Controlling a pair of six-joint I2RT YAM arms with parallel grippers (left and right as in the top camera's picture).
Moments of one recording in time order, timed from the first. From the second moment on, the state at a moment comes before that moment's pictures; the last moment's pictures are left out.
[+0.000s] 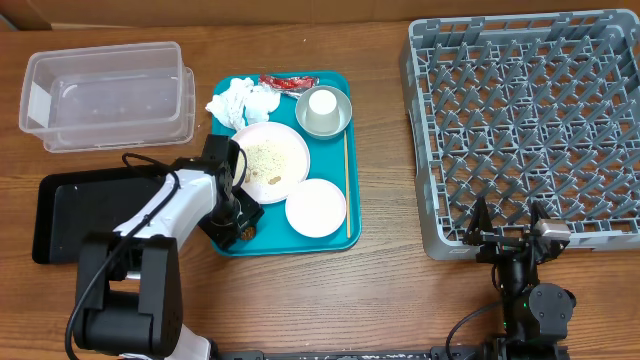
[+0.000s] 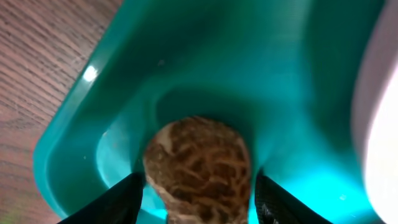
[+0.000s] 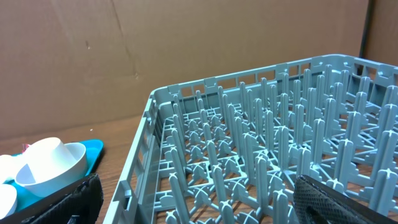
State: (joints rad) left arm -0.12 1.72 0.94 -0.83 0.10 -0.91; right arm -0.06 0.01 0.02 -0.04 -0.02 0.17
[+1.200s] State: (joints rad) left arm -0.07 1.72 1.25 -1.14 0.03 -0.86; right arm -0.06 0.01 0.02 -0.03 -0.02 0.17
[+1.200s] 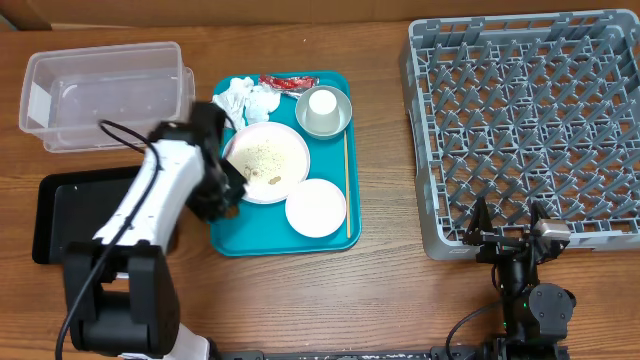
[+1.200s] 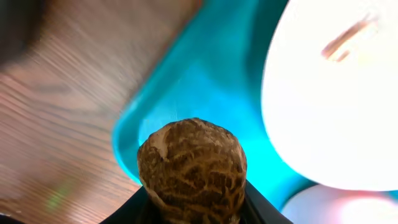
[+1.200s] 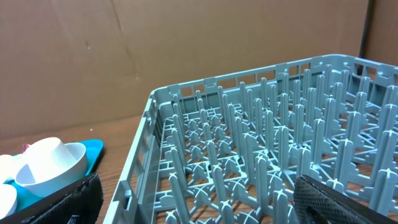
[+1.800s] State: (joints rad) left arm 0.49 1.72 1.35 -1.08 -0.04 -0.80; right arm -0.06 0.01 0.02 -0.04 -0.02 0.17
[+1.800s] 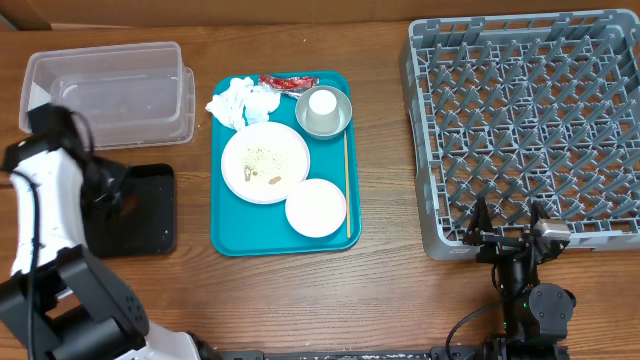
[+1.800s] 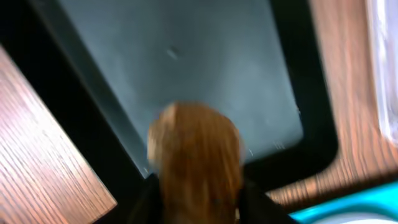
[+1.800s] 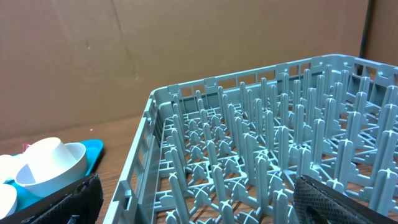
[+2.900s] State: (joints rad) left arm 0.04 1.64 1.32 -1.02 0.34 -0.49; right arm -0.06 0.01 0.02 -0.03 -0.02 0.17
